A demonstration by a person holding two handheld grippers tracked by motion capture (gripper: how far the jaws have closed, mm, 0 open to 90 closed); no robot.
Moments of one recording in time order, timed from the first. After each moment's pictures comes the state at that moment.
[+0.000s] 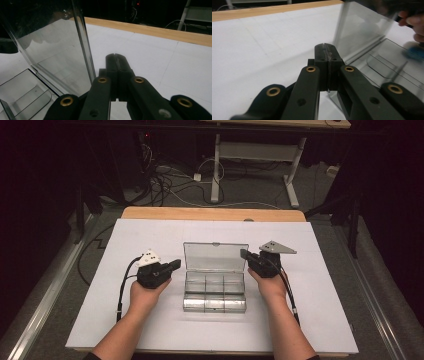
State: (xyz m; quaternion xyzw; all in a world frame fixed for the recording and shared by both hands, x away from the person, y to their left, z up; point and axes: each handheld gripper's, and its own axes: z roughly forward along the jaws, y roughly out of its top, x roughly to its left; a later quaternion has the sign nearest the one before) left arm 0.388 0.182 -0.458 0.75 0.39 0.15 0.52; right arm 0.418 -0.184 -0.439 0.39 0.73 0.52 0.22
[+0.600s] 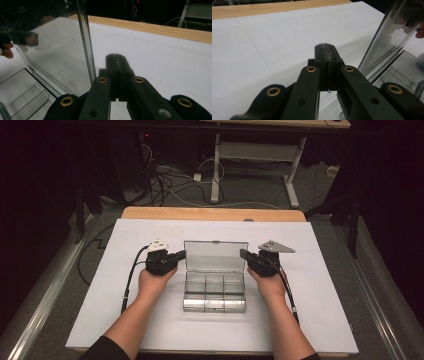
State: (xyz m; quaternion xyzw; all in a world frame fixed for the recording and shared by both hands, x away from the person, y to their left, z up) left arm 0.426 0.162 -0.455 0.75 0.40 0.13 0.51; right arm 0.424 -0.183 -0.442 0.40 0.73 0.51 0.21
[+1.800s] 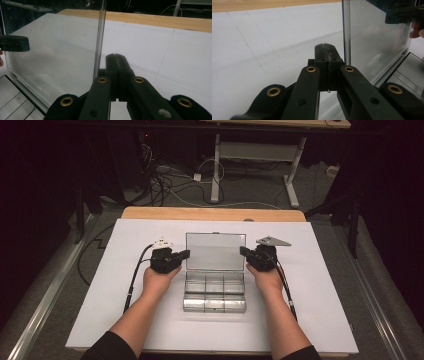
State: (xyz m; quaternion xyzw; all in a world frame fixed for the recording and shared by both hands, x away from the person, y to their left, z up) left arm 0.438 0.157 -0.465 0.75 0.41 0.11 0.51; right arm 0.445 -0.180 -0.447 0.44 0.73 0.49 0.20
